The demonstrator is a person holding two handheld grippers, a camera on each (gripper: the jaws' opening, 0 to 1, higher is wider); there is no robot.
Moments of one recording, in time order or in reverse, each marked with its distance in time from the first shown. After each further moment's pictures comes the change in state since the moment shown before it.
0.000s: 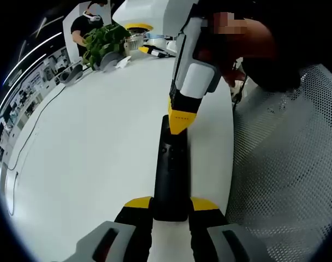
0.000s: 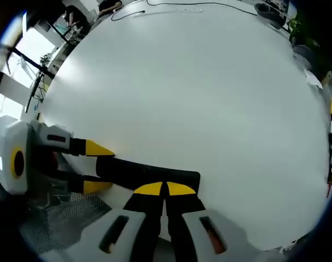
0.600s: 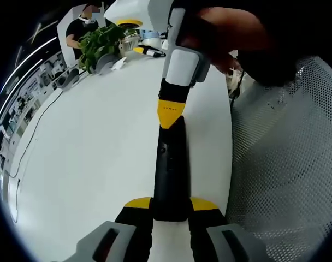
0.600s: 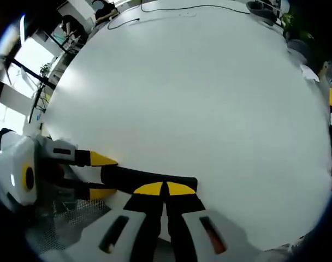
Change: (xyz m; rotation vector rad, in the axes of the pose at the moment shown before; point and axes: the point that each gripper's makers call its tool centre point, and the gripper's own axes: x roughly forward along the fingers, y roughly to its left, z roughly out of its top) left arm 0.000 -0.002 0.001 0.043 0.011 0.006; right arm -0.011 -0.003 0.010 0.061 -0.057 0.046
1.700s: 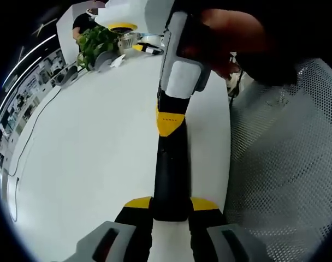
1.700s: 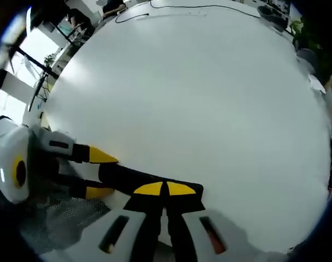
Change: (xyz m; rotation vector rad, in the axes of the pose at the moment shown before) left arm 0.001 -0.002 0.000 -0.012 0.026 -0.013; right arm 0.014 0.007 -0.004 -0.168 0.033 -0.060
